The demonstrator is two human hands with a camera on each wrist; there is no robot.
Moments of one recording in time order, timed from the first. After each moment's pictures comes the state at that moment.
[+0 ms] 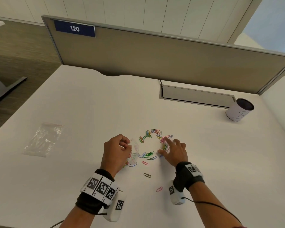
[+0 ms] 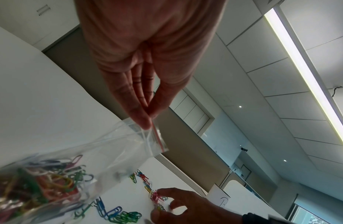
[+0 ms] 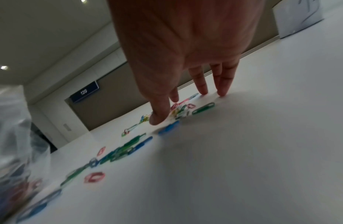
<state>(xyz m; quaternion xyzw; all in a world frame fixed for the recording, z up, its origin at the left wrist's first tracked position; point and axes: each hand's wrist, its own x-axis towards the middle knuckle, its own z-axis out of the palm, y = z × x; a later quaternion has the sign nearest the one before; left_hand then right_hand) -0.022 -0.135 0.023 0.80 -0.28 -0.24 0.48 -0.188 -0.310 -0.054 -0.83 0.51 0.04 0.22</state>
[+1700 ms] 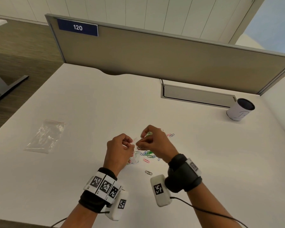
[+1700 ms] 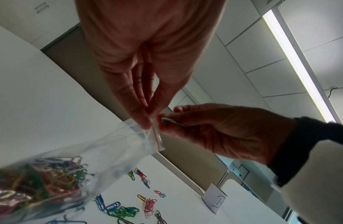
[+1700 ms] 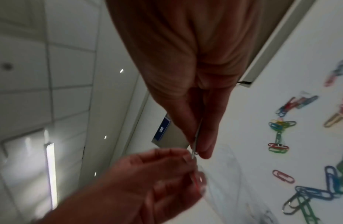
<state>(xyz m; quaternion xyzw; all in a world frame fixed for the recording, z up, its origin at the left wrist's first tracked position) -0.028 -0.129 0.027 0.80 -0.28 -0.25 0.47 -0.135 -0.248 0.044 -0.73 0.32 -0.10 0.60</state>
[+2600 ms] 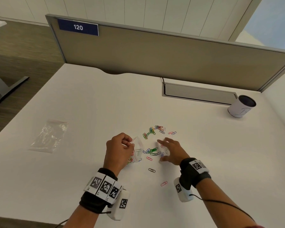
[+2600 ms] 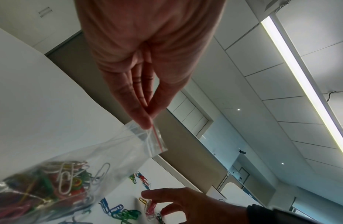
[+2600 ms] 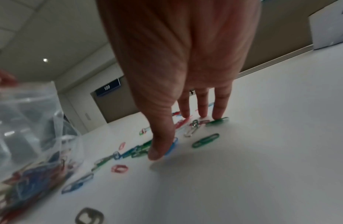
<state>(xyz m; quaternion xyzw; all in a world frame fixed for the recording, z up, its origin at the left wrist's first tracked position) -0.024 -0.118 0.028 0.79 -0.27 -0.25 0.49 -0.185 -0.295 -0.043 -0.87 0.39 0.12 0.28</state>
